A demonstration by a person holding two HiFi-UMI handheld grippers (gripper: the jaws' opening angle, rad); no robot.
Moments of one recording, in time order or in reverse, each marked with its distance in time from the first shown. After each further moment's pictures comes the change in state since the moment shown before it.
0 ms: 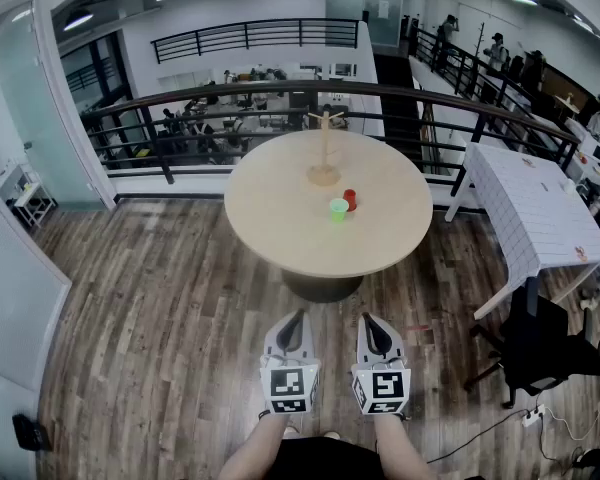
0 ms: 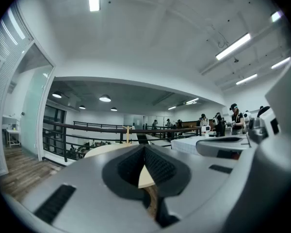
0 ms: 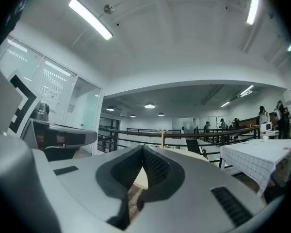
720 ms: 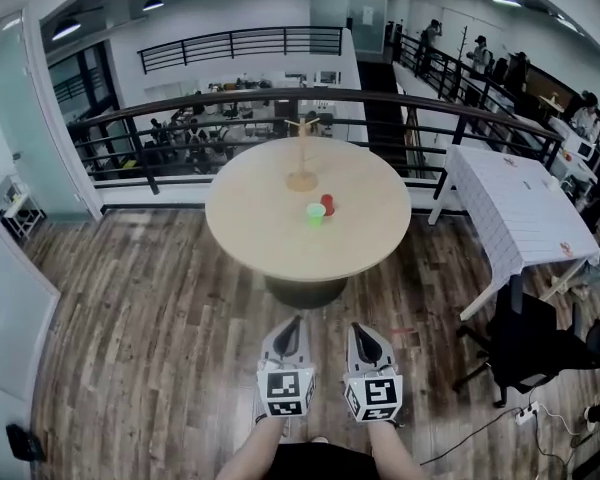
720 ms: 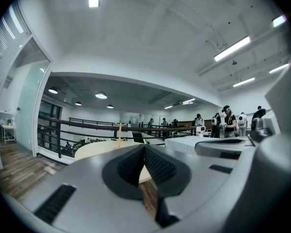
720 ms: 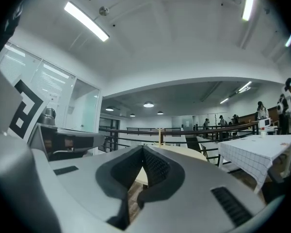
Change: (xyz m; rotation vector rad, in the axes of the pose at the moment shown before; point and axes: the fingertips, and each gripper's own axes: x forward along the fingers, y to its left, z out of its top) left arm 0.004 -0.050 -0.007 -0.019 0.032 -0.047; right arm -0.033 -0.026 -0.008 0.044 0.021 0.003
